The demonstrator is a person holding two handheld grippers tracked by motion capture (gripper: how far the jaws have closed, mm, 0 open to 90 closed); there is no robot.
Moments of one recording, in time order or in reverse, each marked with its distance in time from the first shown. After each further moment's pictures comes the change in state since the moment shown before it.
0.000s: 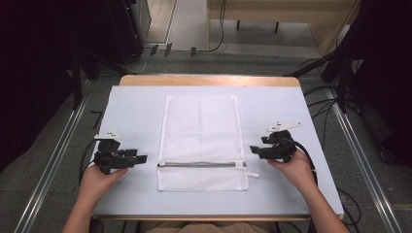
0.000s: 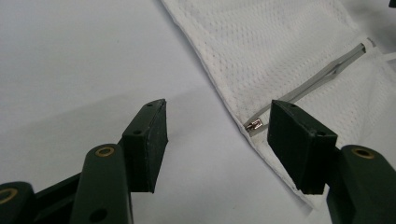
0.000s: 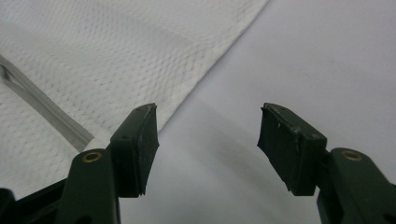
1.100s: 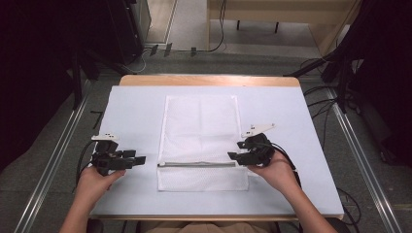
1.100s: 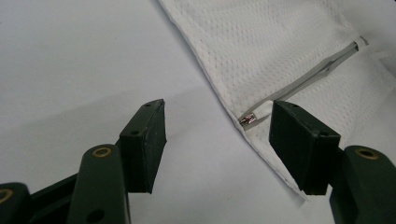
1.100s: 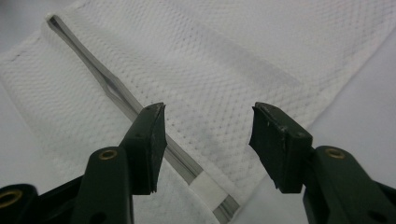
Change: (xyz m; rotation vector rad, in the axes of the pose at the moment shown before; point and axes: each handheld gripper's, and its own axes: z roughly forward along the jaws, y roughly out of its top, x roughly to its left) left arm -0.002 -0.003 -0.006 0.001 -0.009 0.000; right arm 0.070 0.030 0.007 0.034 0.102 -0.117
